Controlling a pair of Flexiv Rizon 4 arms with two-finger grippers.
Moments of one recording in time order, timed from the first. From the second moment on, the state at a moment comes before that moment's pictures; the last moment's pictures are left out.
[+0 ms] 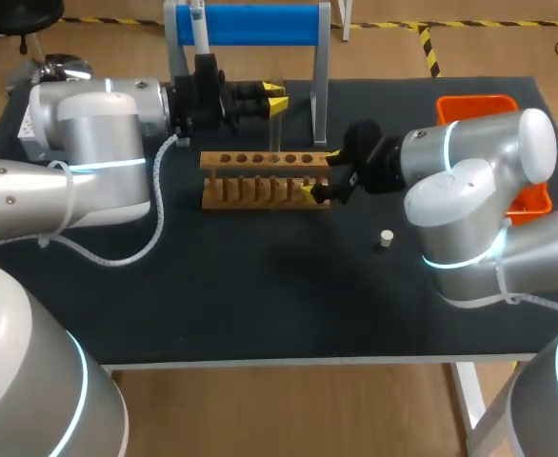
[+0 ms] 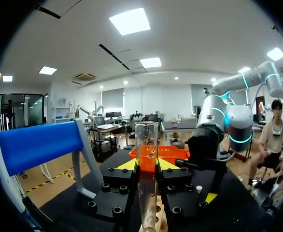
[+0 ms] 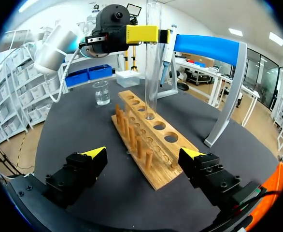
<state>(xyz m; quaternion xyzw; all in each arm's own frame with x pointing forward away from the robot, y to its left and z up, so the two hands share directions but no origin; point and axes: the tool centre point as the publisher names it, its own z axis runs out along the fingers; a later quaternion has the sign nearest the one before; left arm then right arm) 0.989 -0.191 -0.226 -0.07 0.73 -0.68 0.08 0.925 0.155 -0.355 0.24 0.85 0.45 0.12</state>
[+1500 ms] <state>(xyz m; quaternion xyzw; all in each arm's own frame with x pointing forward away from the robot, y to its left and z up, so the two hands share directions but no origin) 0.990 -0.187 -0.260 -0.10 0.72 -0.68 0.08 0.925 0.155 -0.355 0.24 0.85 0.45 0.12</state>
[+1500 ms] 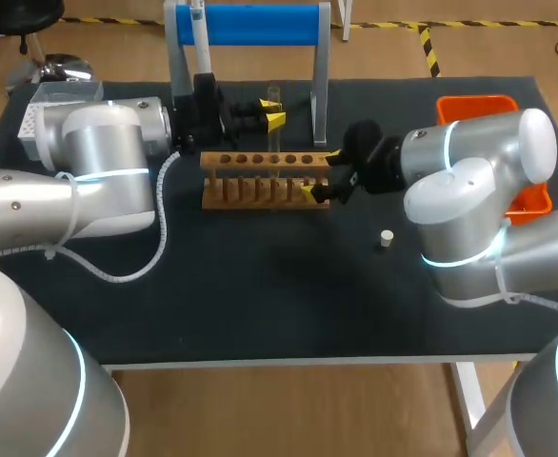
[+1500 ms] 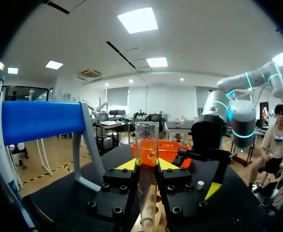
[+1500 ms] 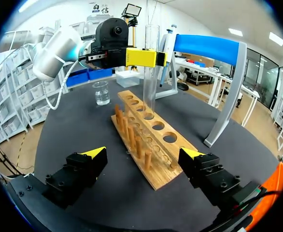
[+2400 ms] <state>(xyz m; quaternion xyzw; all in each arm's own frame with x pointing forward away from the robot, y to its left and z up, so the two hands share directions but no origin) 0.991 -0.186 -0.274 -0.11 0.72 -0.68 0.07 0.925 0.155 -0.355 0.24 0.85 0.45 0.12</state>
